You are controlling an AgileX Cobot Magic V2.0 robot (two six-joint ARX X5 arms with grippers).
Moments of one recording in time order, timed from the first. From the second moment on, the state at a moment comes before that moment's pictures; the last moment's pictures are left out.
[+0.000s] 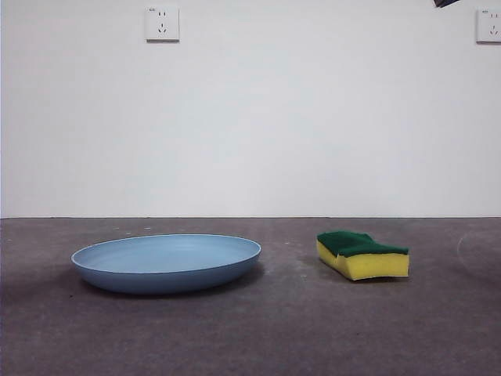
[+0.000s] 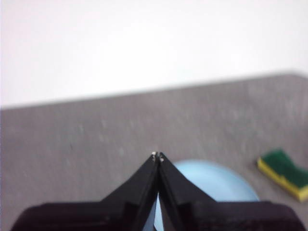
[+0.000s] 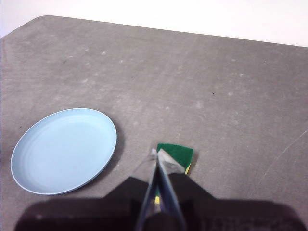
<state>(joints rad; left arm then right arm) -0.38 0.30 0.52 -0.32 -0.11 -0.04 0.62 0.75 0.83 -0.48 0.21 0.10</state>
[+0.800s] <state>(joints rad) -0.07 0.00 0.02 -0.14 0.00 -0.06 0.62 0.75 0.83 -0.48 0.21 0.10</state>
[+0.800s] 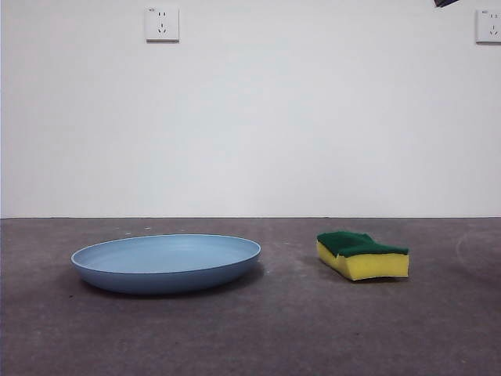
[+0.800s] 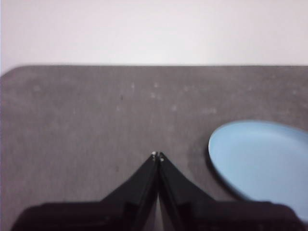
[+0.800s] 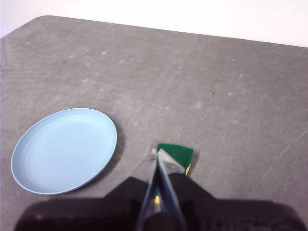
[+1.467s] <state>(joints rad) -0.07 0.01 0.02 -0.19 0.00 -0.08 0.62 0.75 0.83 -0.48 0.21 0.10</state>
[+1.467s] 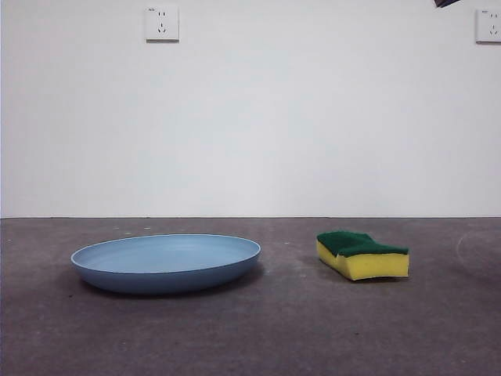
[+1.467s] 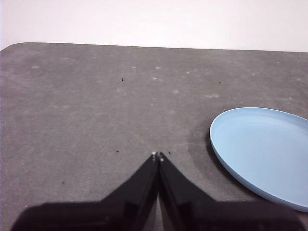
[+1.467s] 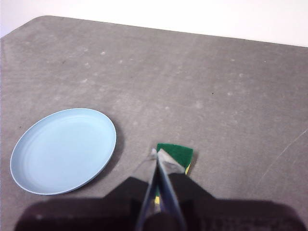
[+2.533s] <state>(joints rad) -0.07 0.01 0.02 -0.19 0.00 -0.08 0.14 0.35 0.42 -0.14 0.02 -0.05</state>
